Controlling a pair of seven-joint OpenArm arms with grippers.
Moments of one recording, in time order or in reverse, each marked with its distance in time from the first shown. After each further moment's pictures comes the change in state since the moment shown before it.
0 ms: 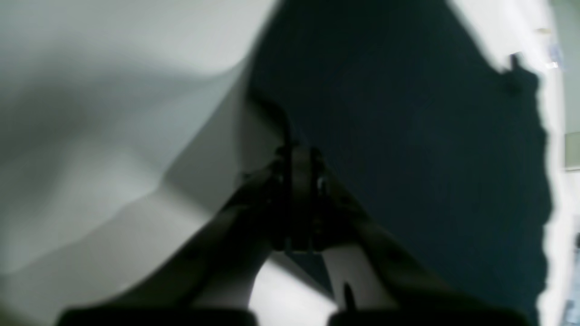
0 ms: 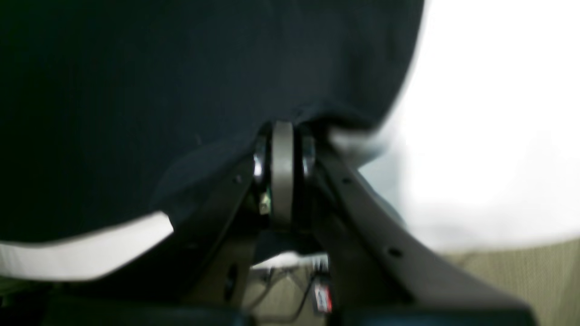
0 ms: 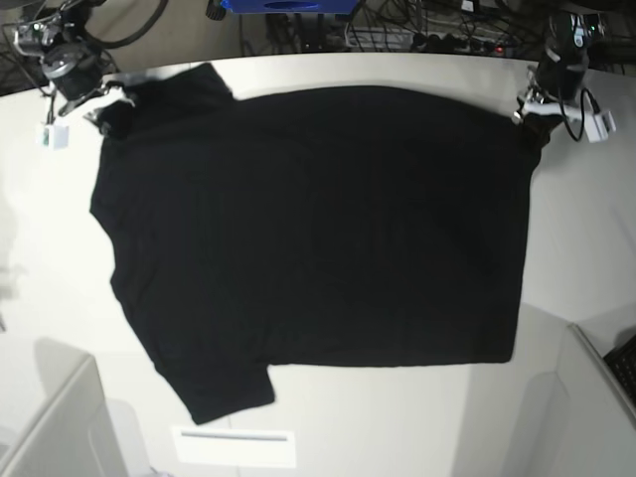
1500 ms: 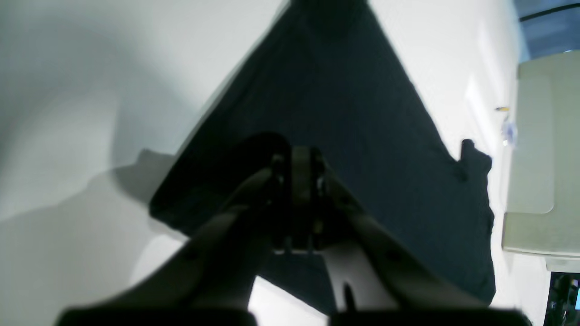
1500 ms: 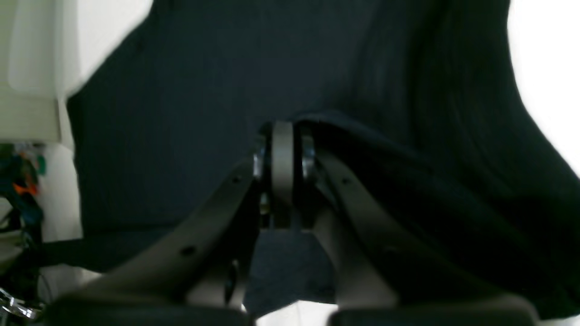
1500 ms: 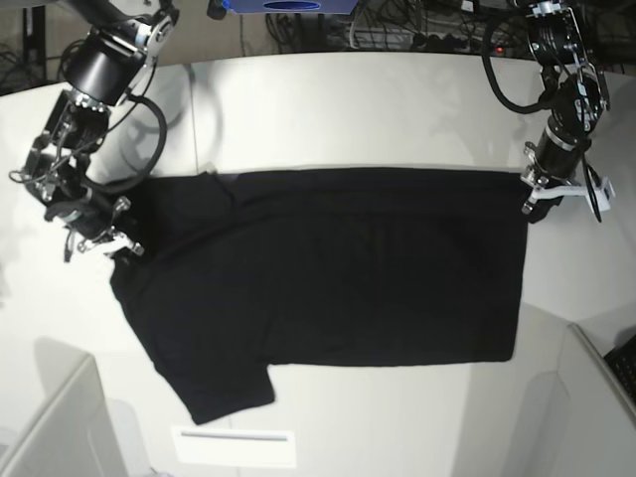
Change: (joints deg) left arm -22.8 2.4 0.0 -8.6 2.4 10.7 8.9; right arm 33.7 8.8 -12.0 -30.1 -0.9 -10.7 -2.2
